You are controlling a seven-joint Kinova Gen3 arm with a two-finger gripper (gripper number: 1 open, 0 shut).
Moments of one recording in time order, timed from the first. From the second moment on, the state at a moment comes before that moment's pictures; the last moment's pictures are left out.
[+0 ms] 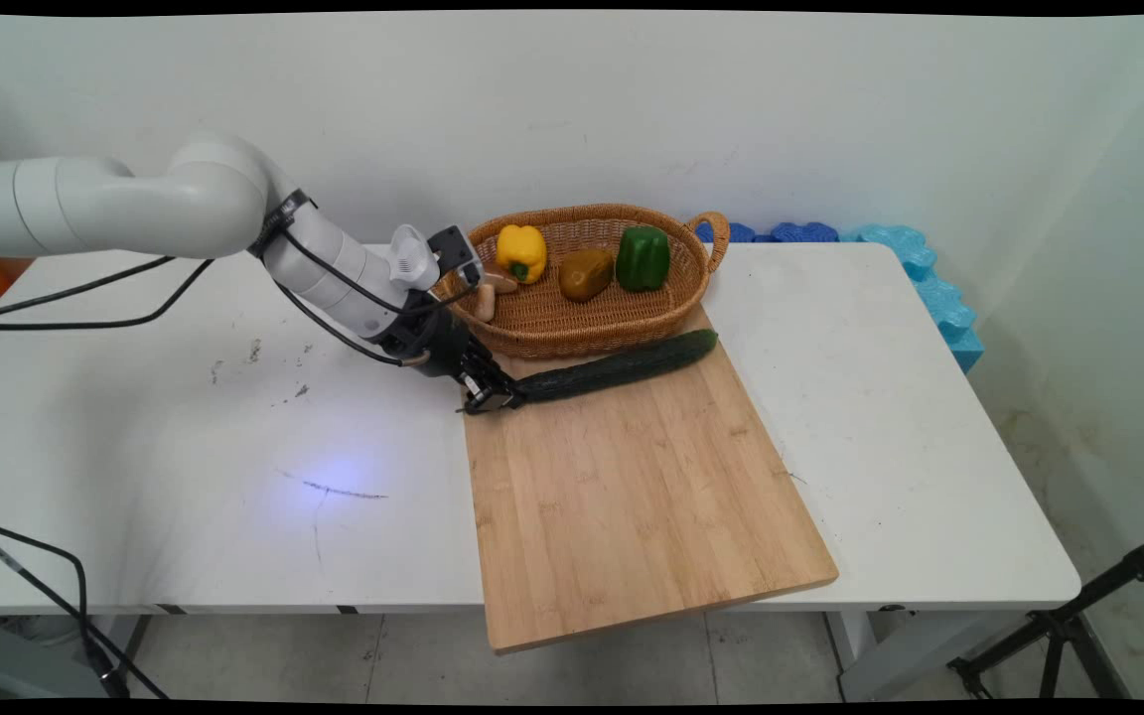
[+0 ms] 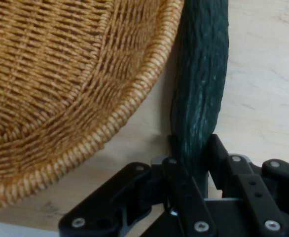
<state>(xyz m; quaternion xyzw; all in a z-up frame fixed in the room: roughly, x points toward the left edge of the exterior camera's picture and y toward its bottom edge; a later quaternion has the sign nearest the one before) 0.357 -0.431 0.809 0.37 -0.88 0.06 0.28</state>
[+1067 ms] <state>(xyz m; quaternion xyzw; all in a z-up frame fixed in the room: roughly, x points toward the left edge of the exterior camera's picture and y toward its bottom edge) 0.353 -0.393 0.861 0.31 -0.89 0.04 0.33</state>
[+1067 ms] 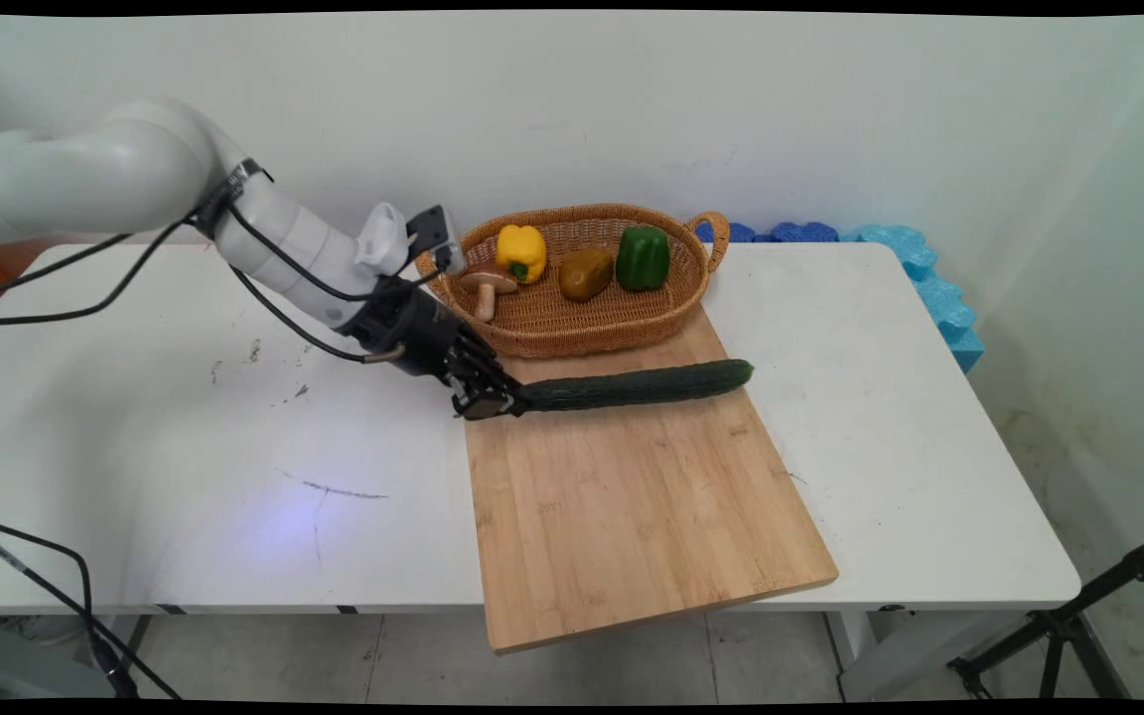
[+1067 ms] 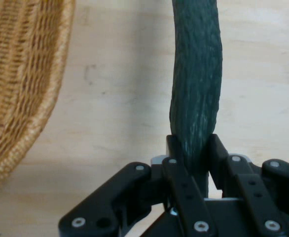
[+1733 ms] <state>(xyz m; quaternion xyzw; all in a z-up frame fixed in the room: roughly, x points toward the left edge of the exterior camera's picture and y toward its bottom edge) 0.362 -0.397 0.932 0.25 -0.90 0.04 0.37</state>
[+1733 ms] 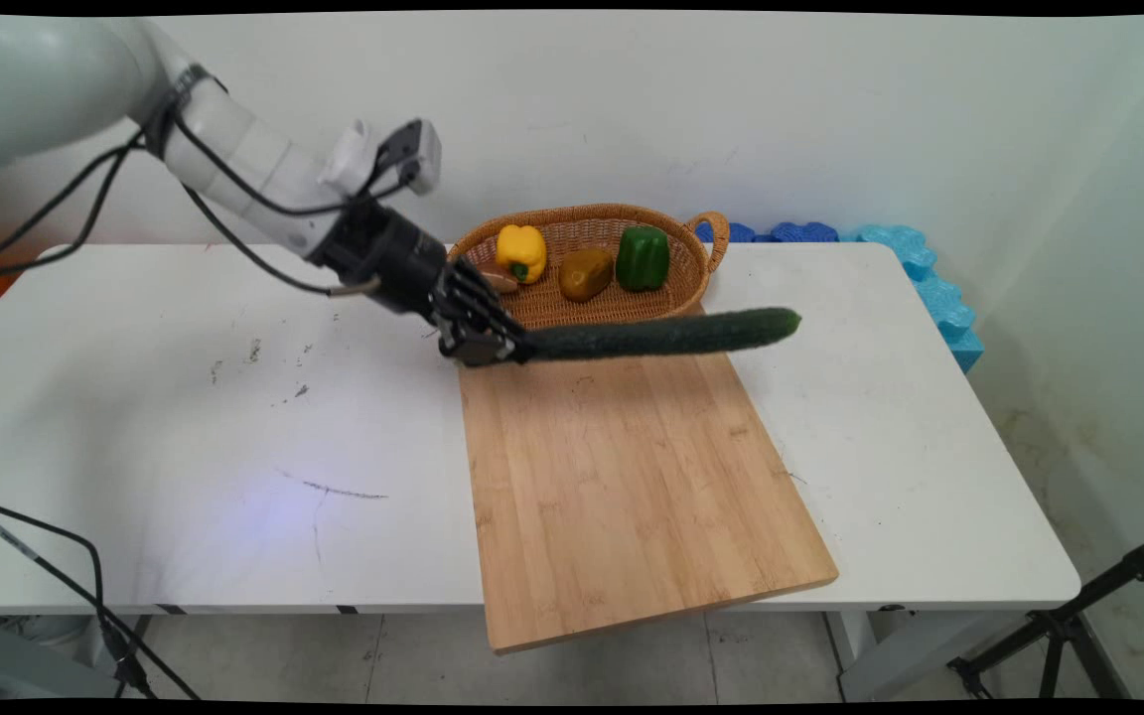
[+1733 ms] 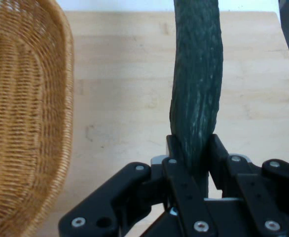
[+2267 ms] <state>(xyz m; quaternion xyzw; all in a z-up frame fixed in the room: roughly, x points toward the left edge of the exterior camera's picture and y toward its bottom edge) 0.399 -0.435 0.961 0.25 -0.90 0.07 0.36</state>
